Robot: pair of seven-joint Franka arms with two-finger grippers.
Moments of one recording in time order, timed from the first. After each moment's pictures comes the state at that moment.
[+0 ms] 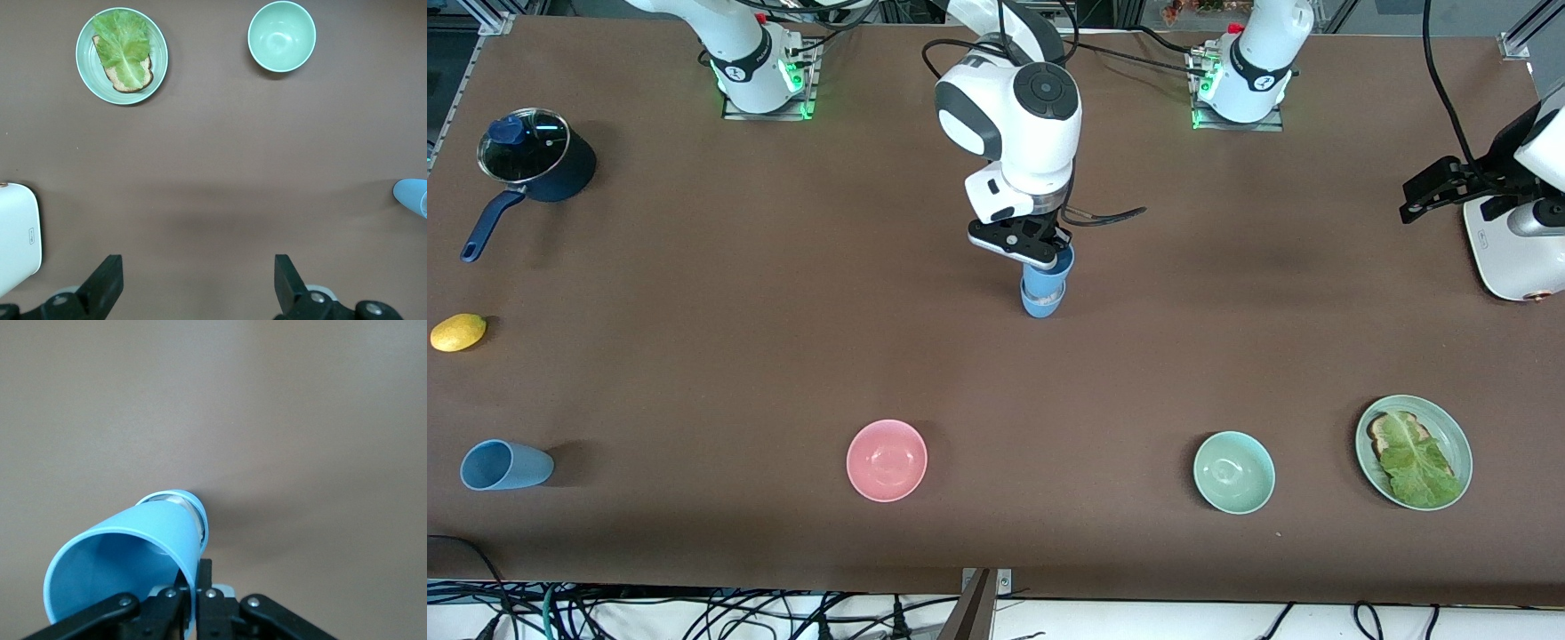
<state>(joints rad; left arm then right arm) -0.01 -0.01 0.00 -1.58 0.02 1.53 -0.05 0.91 0.69 -0.02 -1.22 -0.07 1.95 1.30</state>
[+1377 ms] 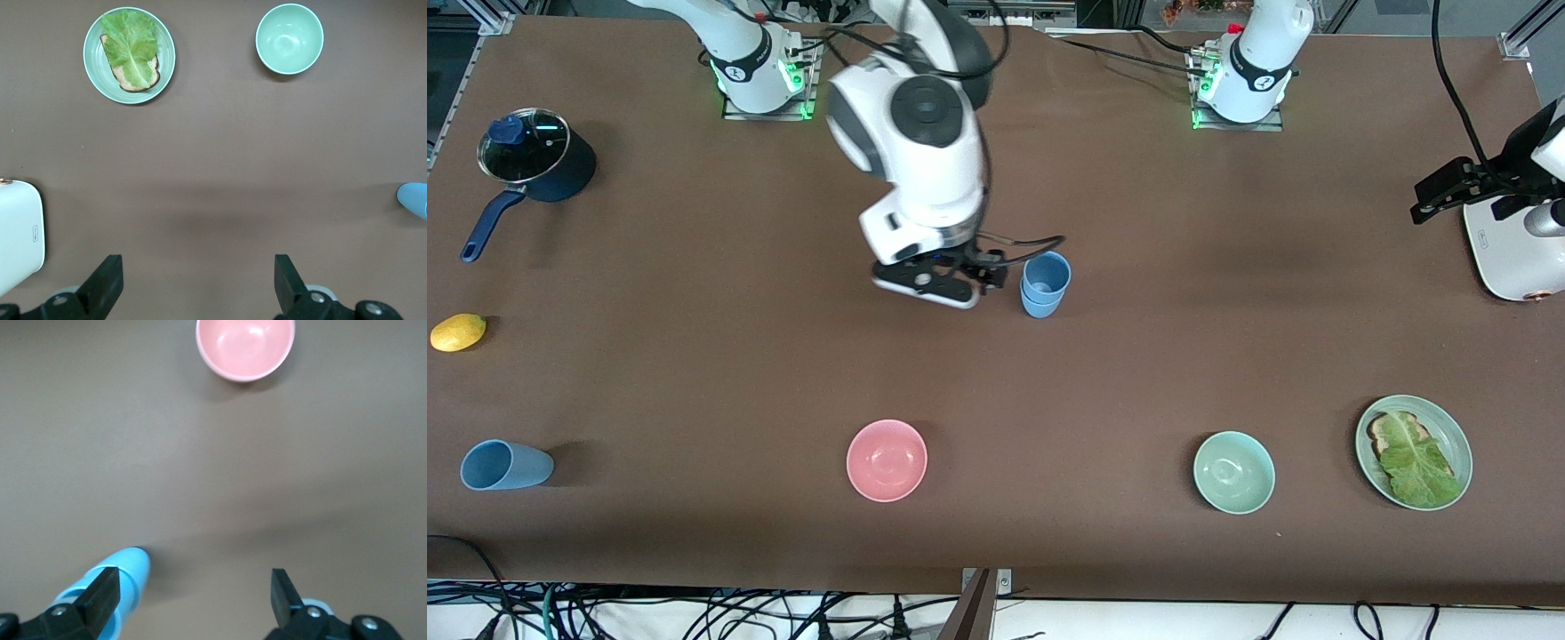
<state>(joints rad) 0.01 -0.01 0.00 -1.58 0.02 1.53 -0.05 0.67 0.53 -0.02 -1.23 -0.02 1.80 0.88</state>
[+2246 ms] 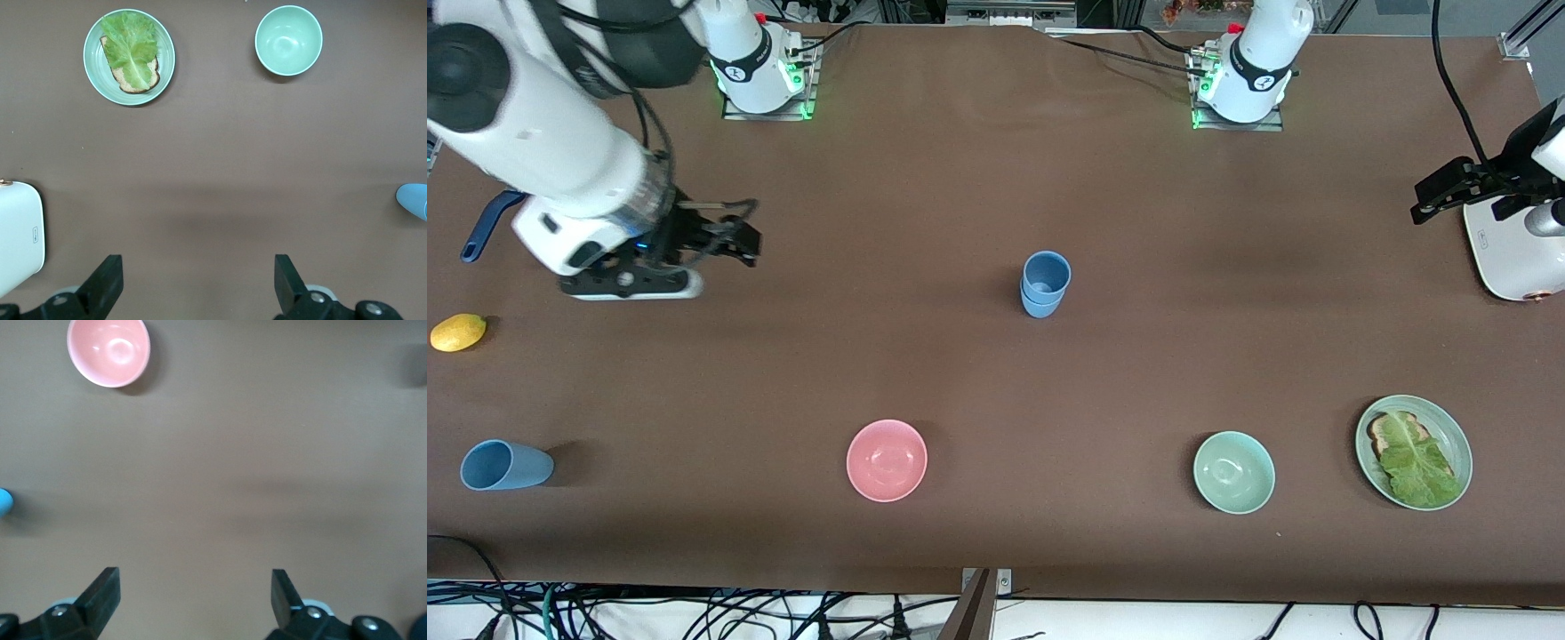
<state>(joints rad) 0.01 -0.01 0.00 -1.57 0.02 1.53 -0.05 0.27 0.19 -0.02 -1.46 0.00 1.58 0.20</state>
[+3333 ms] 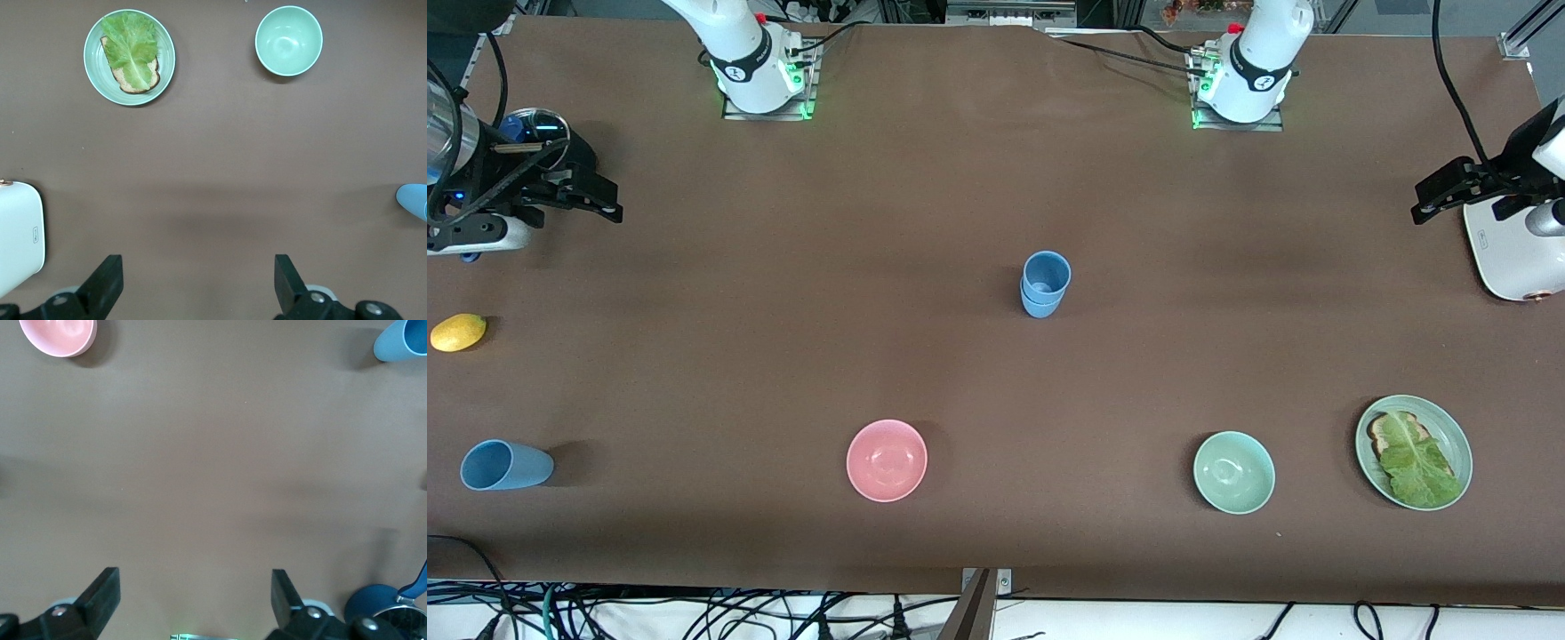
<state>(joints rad) 0.01 -0.01 0.00 -1.57 0.02 1.53 -0.05 0.11 0.09 -0.04 -1.49 0.01 1.48 -0.01</state>
